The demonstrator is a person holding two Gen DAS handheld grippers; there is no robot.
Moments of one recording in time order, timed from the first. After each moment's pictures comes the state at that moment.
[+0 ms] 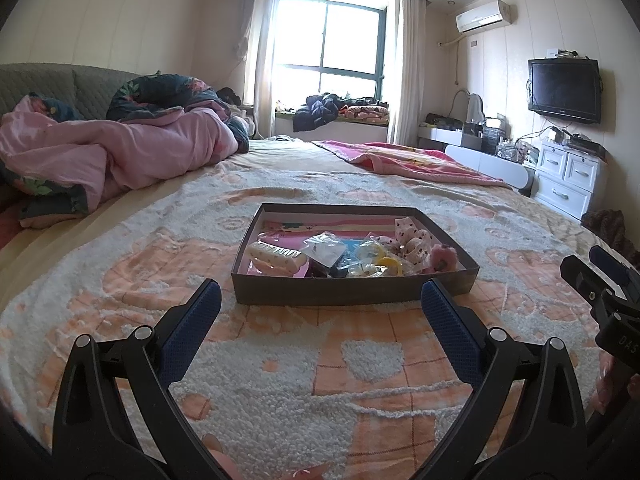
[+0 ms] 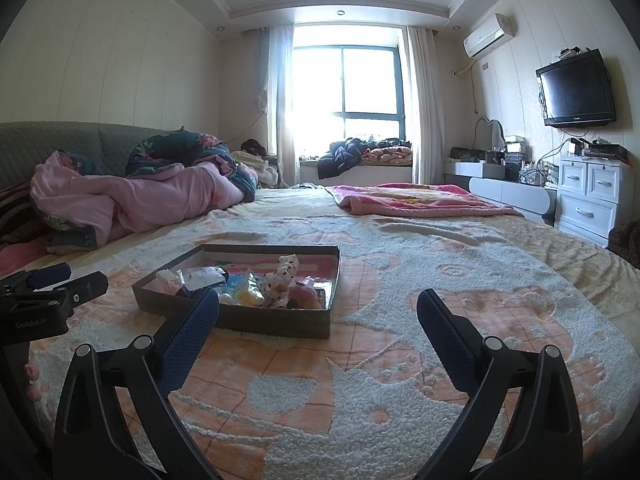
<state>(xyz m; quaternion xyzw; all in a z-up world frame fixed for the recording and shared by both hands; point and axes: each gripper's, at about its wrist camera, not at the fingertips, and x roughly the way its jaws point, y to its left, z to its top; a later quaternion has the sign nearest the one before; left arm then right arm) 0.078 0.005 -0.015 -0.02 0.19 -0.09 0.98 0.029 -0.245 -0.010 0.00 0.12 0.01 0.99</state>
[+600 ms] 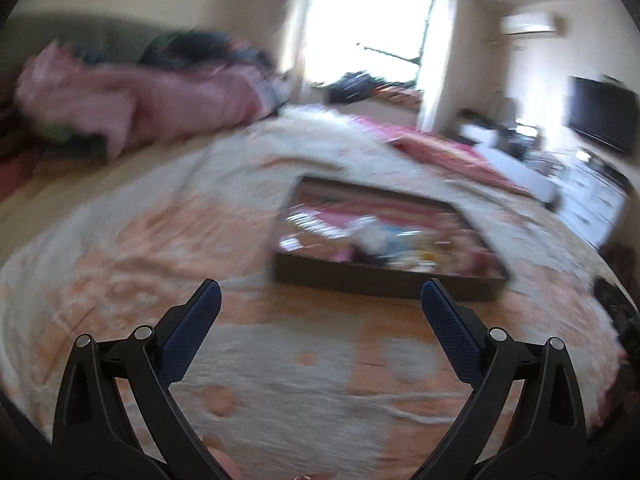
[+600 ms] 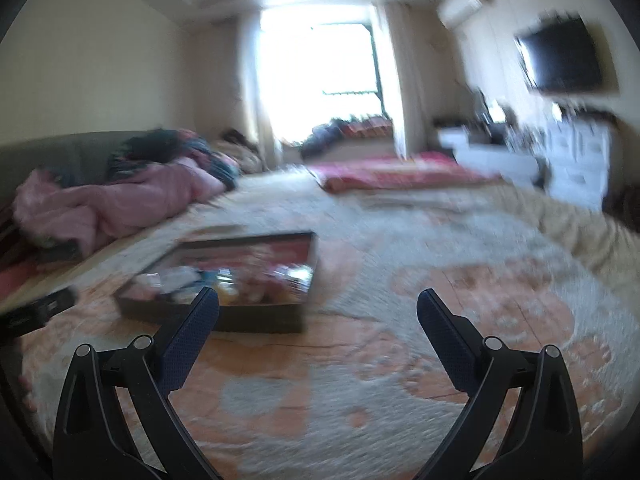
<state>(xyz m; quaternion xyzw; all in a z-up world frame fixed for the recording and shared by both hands) 0.113 0.046 -0.026 -0.09 0.26 -0.03 0.96 0.065 -0.291 -0.017 0.07 0.18 -0.03 0.98</state>
